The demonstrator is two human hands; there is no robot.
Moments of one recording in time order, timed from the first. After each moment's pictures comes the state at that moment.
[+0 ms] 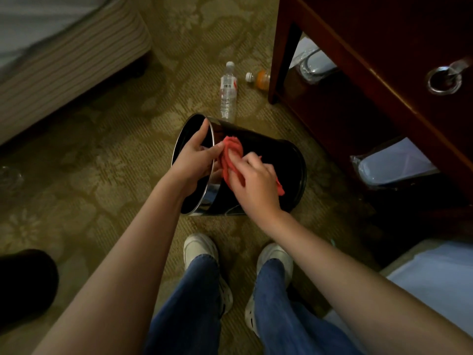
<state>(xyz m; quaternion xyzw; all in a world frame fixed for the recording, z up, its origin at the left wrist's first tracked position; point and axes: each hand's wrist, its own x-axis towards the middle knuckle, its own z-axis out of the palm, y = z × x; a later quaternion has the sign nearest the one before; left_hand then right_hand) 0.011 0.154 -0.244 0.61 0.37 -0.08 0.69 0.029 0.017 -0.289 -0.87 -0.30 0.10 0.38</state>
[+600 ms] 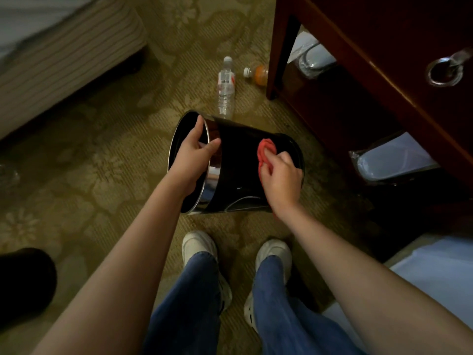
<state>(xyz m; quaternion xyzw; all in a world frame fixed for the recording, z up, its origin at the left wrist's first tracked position) 0.008 0.150 -0.248 0.69 0.38 -0.05 0.62 0.051 -0.015 -0.321 -0.93 -0.14 0.11 0.33</state>
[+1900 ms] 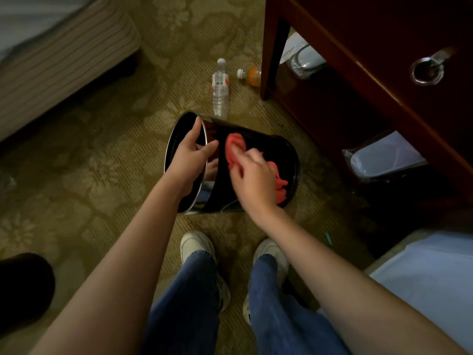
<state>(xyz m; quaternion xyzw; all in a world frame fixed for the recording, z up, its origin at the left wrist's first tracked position) 0.013 0.143 -0.246 0.66 0.38 -0.05 0.64 0.034 0.009 -0.293 -0.90 -0.22 0.11 0.36</state>
